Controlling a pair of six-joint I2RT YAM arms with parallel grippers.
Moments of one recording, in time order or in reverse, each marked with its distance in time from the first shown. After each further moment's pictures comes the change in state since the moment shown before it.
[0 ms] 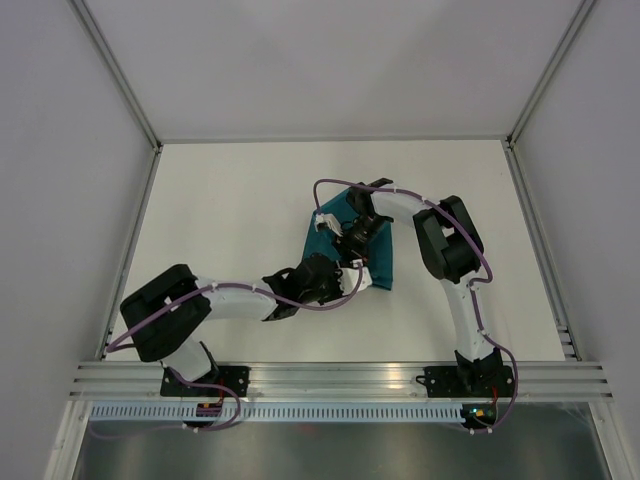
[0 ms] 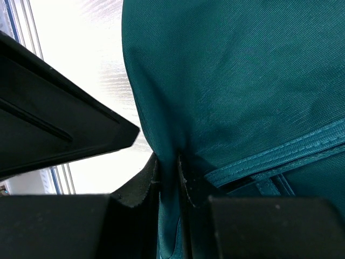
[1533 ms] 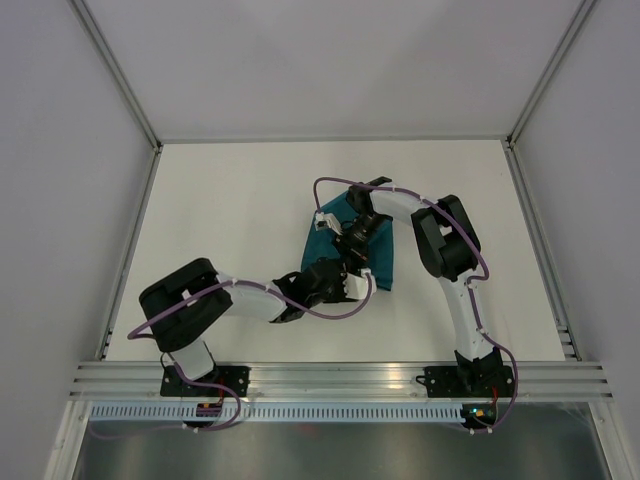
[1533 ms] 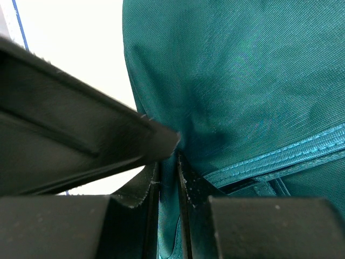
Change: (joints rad) left arm -0.026 0.106 0.000 0.155 -0.144 0.209; right arm -0.008 0.034 0.041 -0.043 -0.011 0.014
